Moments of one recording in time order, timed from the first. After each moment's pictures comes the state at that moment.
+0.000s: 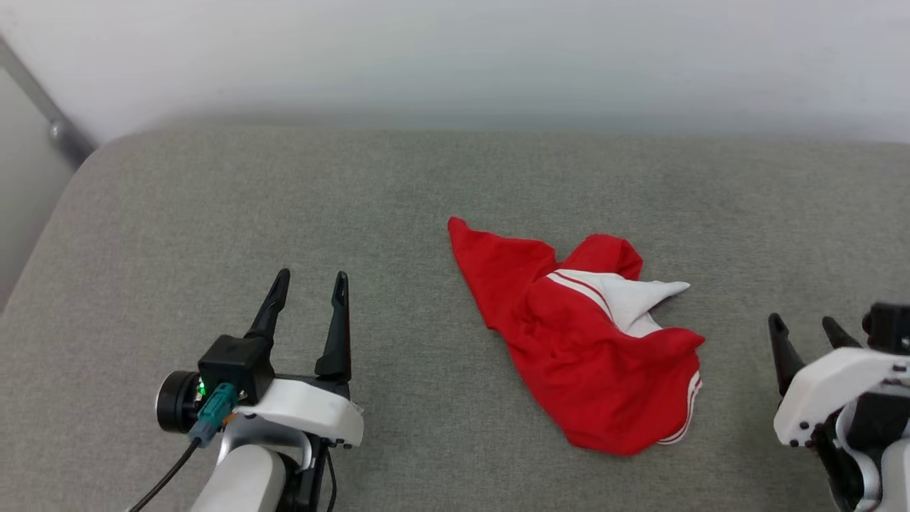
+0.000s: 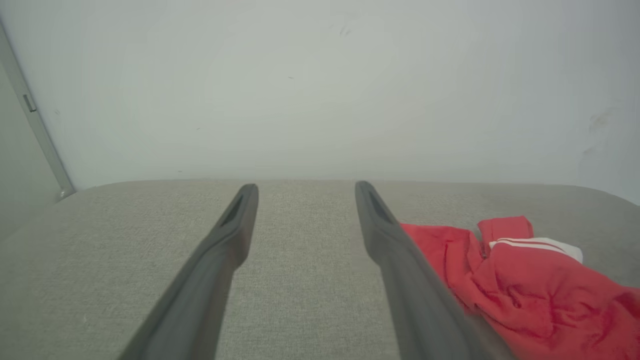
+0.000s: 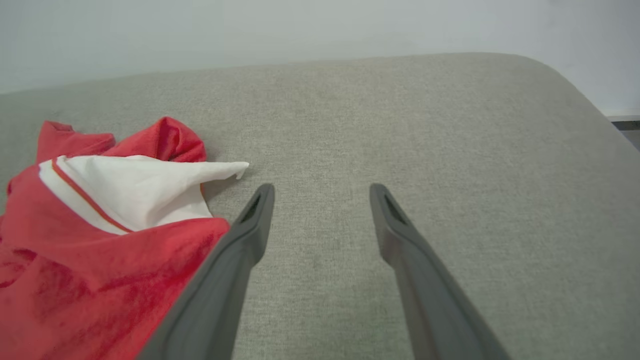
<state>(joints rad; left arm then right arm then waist) -0.20 0.23 -0.32 0.17 -0.37 0.14 -0.25 -0.14 -0.06 -0.23 0.14 0.10 0.13 0.25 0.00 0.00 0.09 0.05</state>
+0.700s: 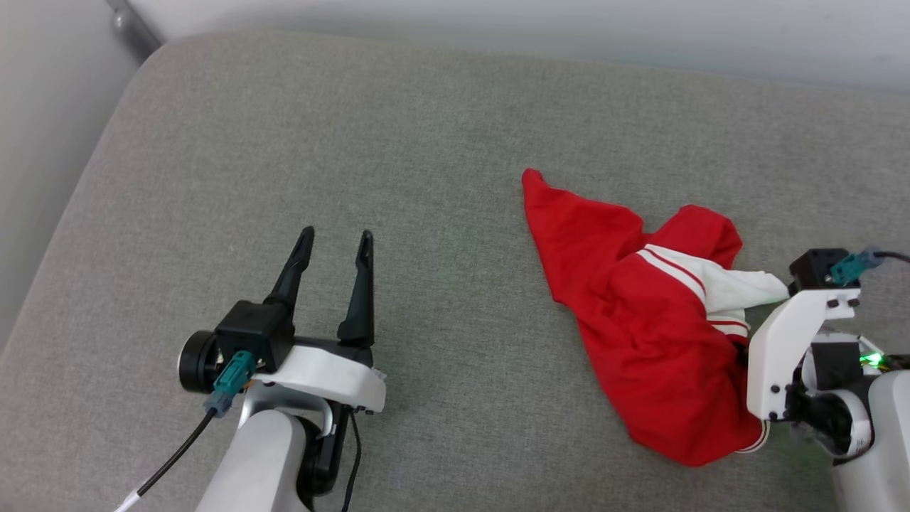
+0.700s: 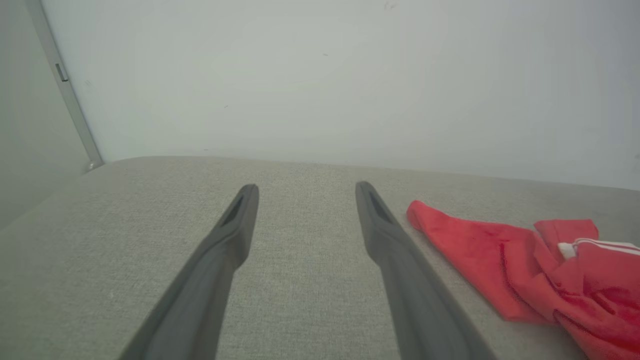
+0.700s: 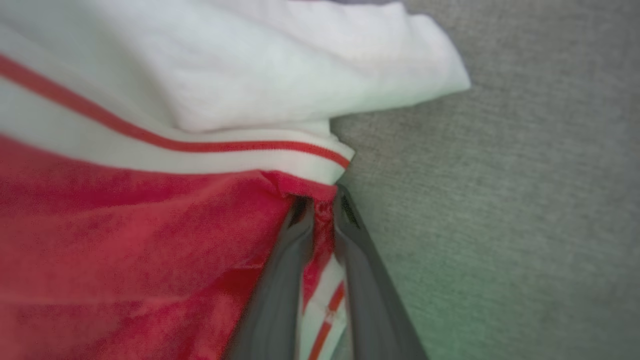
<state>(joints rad) -0.30 0.11 -0.26 0.20 -0.29 0.03 -0.26 -0.33 -0.21 -0.02 0.26 0.31 0.13 0.89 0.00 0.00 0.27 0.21</state>
